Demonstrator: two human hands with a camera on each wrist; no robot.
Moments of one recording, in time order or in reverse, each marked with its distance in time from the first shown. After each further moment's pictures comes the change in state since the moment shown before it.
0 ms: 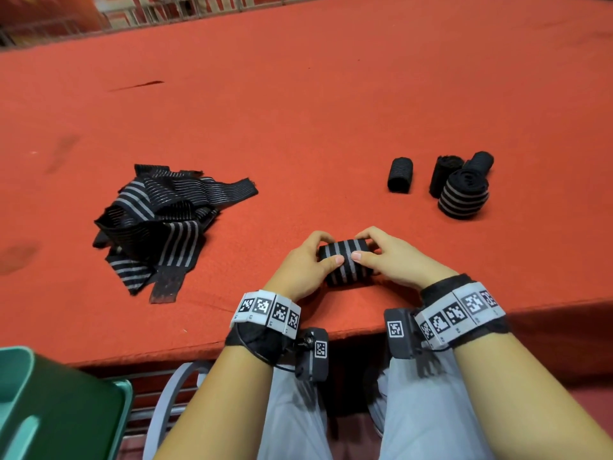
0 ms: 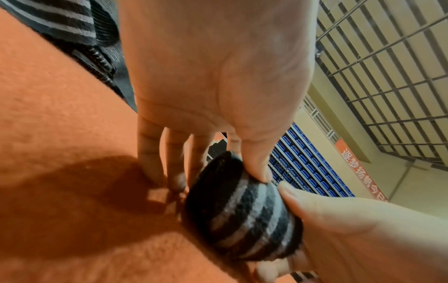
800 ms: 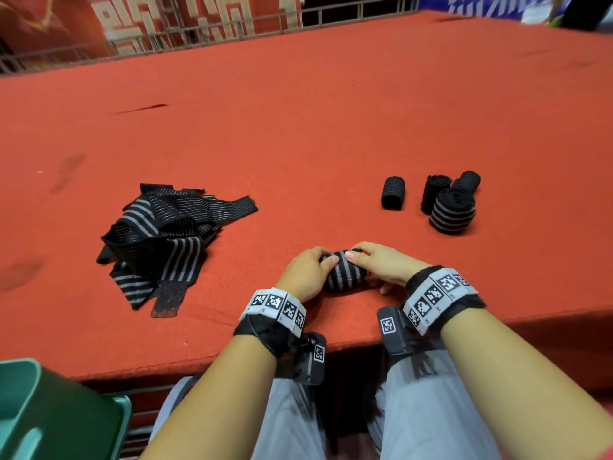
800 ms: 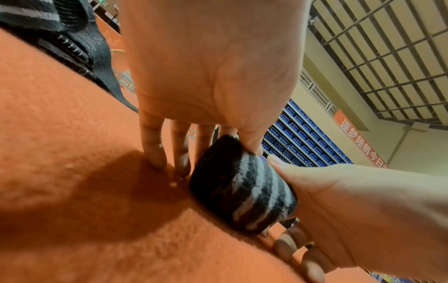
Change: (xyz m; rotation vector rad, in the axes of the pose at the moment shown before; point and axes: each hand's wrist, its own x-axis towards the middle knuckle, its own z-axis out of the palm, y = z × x) left_hand 0.021 0.010 0.005 0.202 0.034 -0.007; right_hand 0.019 -0.010 -0.003 0.012 -0.069 0.147
